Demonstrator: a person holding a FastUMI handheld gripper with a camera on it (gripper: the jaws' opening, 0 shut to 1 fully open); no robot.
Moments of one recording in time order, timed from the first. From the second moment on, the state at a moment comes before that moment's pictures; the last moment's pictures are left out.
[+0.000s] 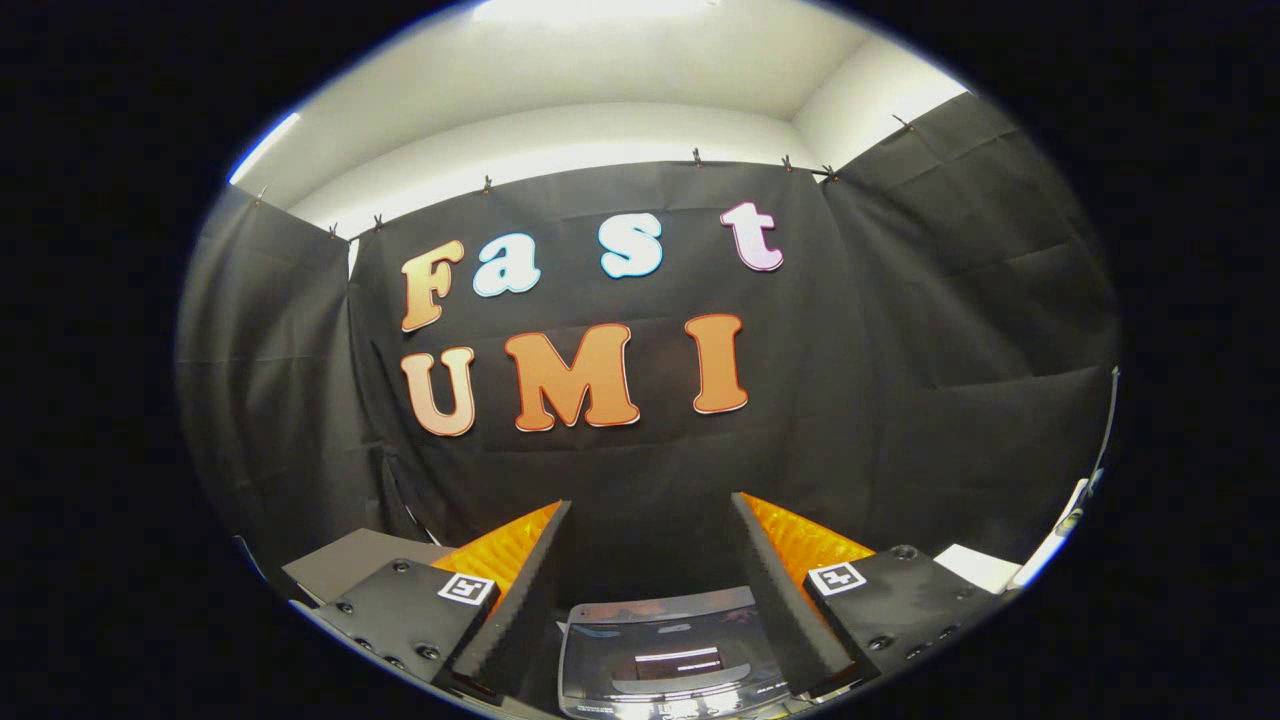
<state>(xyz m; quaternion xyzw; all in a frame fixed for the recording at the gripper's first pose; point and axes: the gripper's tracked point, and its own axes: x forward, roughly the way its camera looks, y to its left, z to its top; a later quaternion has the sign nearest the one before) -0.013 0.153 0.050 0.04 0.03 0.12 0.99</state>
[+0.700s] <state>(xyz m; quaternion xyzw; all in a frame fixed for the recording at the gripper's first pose) -0.031 0.106 0.061 0.04 0.02 0.13 0.99</state>
